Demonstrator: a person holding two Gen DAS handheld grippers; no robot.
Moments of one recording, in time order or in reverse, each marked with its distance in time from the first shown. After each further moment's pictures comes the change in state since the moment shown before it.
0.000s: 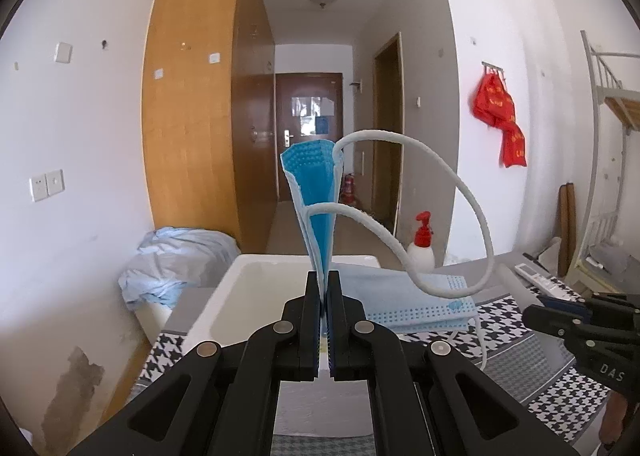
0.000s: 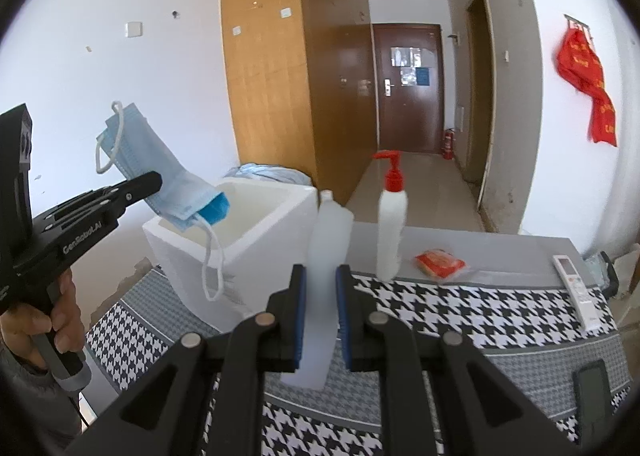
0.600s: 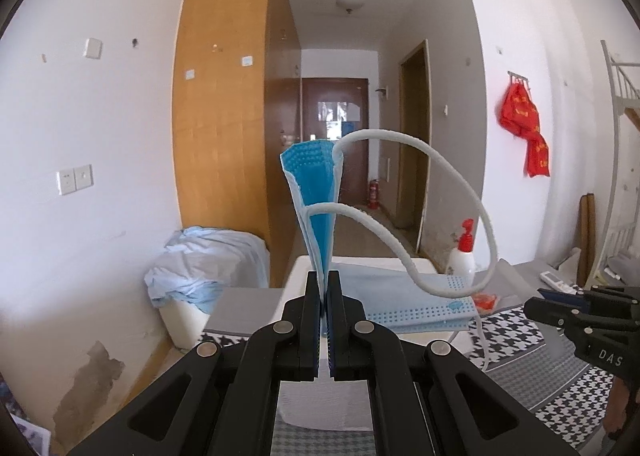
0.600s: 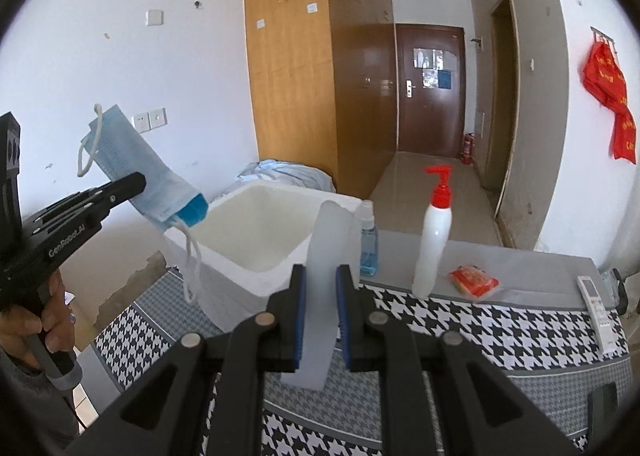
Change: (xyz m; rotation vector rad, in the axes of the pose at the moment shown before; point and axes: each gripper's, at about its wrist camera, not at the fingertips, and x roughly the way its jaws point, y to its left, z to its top) left arm -0.013 0.044 -0.001 -0.034 -0.017 0.087; right arm 0.024 0.035 0.019 -0.050 0.010 0.052
